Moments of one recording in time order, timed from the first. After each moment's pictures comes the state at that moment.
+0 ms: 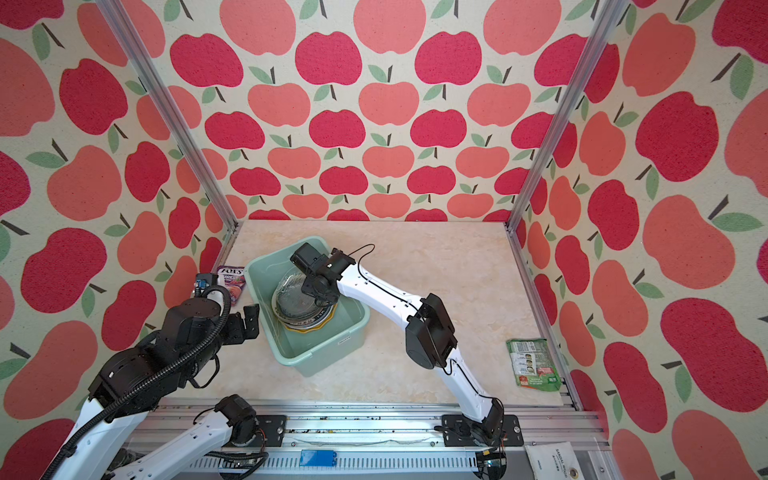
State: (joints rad) left arm -0.61 0.67 1.16 -1.18 -0.52 -0.40; right arm 1.06 2.26 2.22 -0.99 0.10 1.19
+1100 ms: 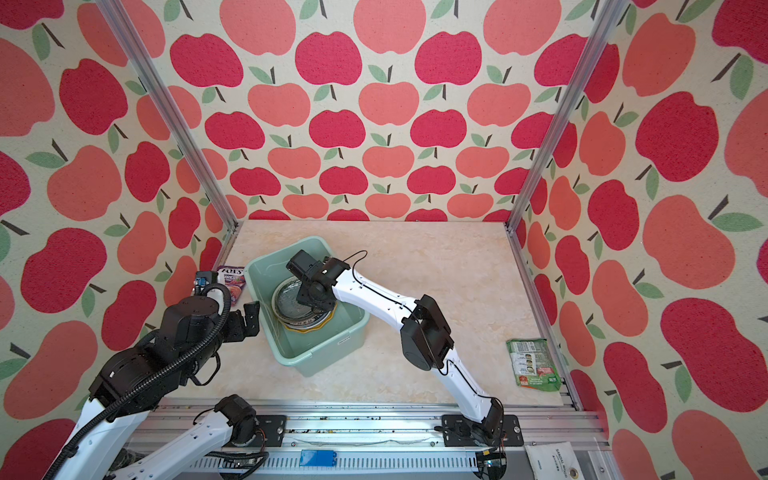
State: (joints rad) left arm -0.59 0.67 1.16 -1.15 -0.50 -0.37; right arm 1.09 2.27 2.19 -0.97 0.02 1.12
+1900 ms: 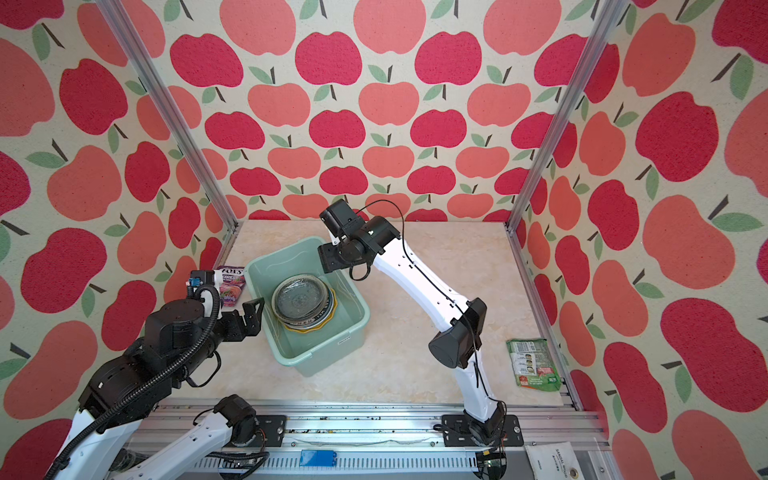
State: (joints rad) left arm -0.58 0.63 1.16 -1.05 -0.39 -0.35; right arm 0.93 2.08 2.40 -1.23 0.01 0.37
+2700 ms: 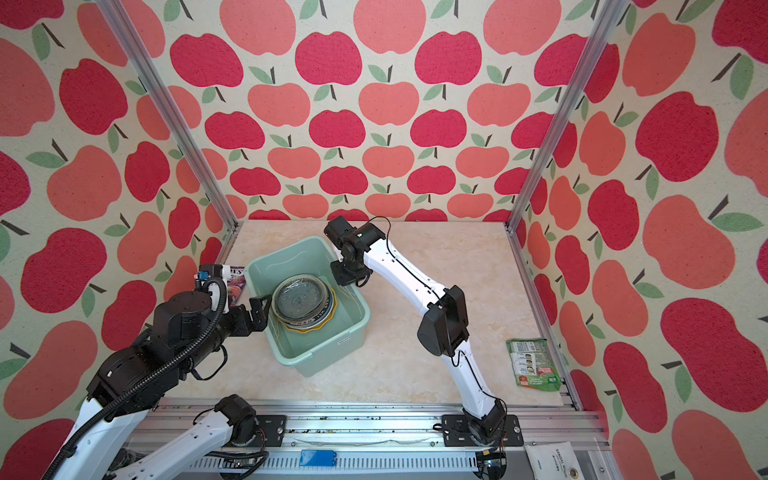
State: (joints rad) left arm -0.58 0.68 1.18 -1.04 -0.34 -0.38; right arm 0.88 2.23 2.33 -1.30 -0.04 0.30
